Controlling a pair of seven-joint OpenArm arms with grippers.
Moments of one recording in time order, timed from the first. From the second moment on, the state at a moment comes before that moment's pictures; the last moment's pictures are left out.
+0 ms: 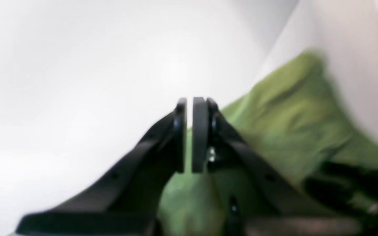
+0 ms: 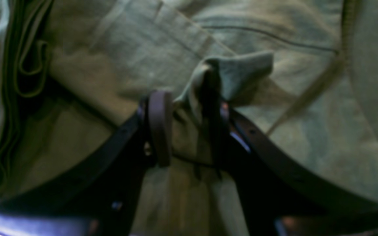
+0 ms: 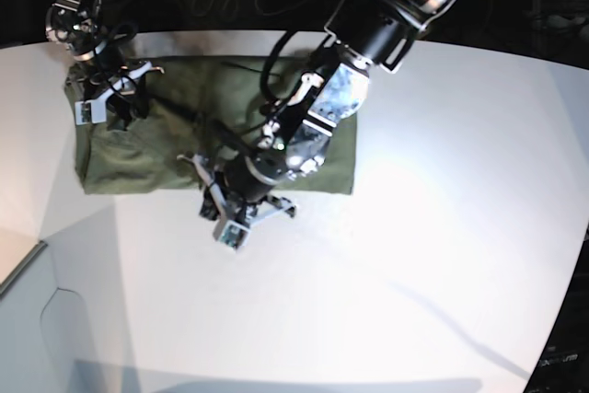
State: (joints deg) left arm -13.8 7.9 31.0 63.0 -13.2 -5.5 17.2; right arm -16.3 4.3 26.7 72.0 1.5 34.2 -7.6
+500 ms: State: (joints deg) left arm 1.8 -15.2 16.8 78.0 -33.5 -5.1 17.3; right arm -14.5 0.7 39.8 81.0 -1.4 33.7 -12.7
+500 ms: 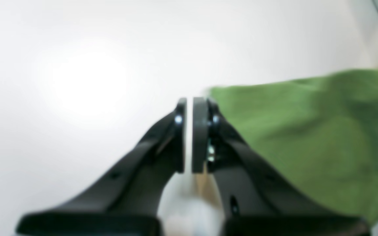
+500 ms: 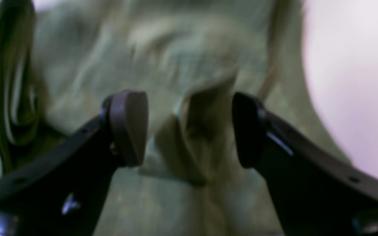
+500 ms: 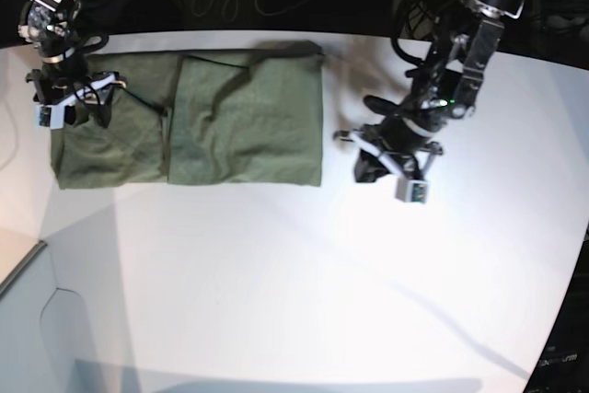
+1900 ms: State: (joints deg) left arm 4.7 -14.8 12.2 77.9 -33.9 -5.3 17.3; right arm -9.2 11.7 33.3 61.8 0.3 32.9 -7.5
